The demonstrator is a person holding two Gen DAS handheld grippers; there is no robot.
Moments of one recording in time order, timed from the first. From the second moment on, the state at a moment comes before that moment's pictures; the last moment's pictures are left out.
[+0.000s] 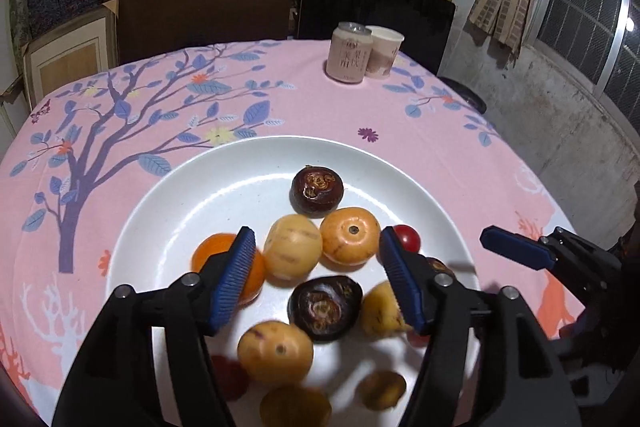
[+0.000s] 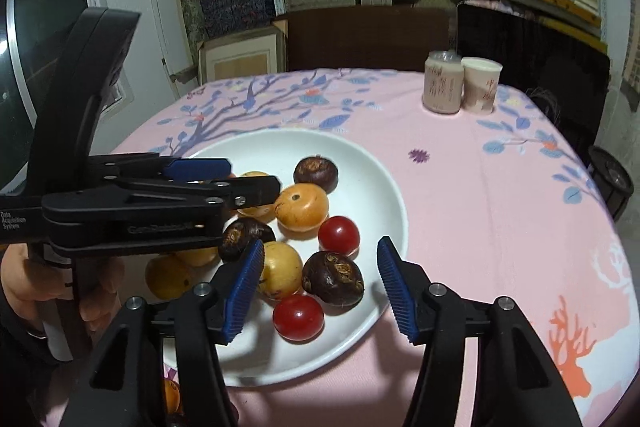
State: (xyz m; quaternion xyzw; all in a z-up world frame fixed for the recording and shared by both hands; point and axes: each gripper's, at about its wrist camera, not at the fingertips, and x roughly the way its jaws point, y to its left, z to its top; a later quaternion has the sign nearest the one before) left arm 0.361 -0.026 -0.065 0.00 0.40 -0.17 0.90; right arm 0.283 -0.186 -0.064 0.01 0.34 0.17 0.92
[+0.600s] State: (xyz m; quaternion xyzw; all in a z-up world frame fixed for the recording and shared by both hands) left arm 0.180 0.048 -0.103 0.01 0.43 -0.12 0.89; right arm 0.120 -0.170 -0.077 -0.03 0.38 0.29 0.88
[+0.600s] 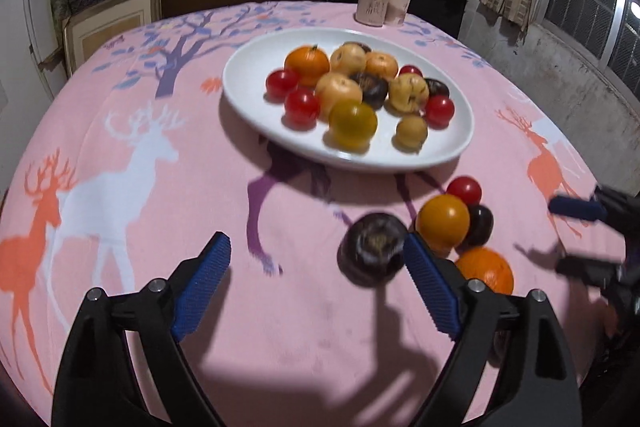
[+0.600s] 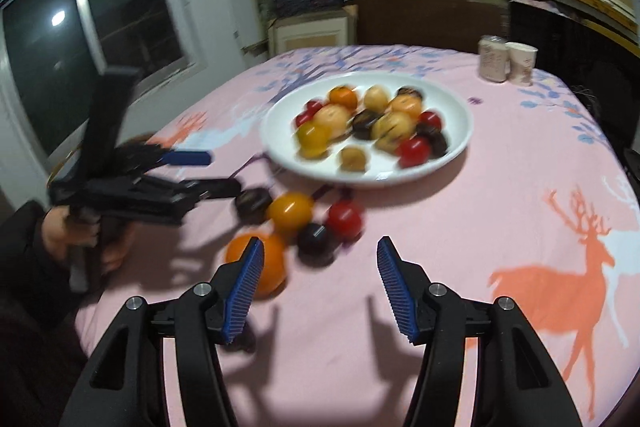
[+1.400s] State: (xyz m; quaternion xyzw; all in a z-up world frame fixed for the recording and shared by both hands) left arm 0.183 0.032 -0.111 0.01 0.44 -0.08 0.89; right arm 0.093 -0.151 -0.115 0.01 0.41 0.30 0.86
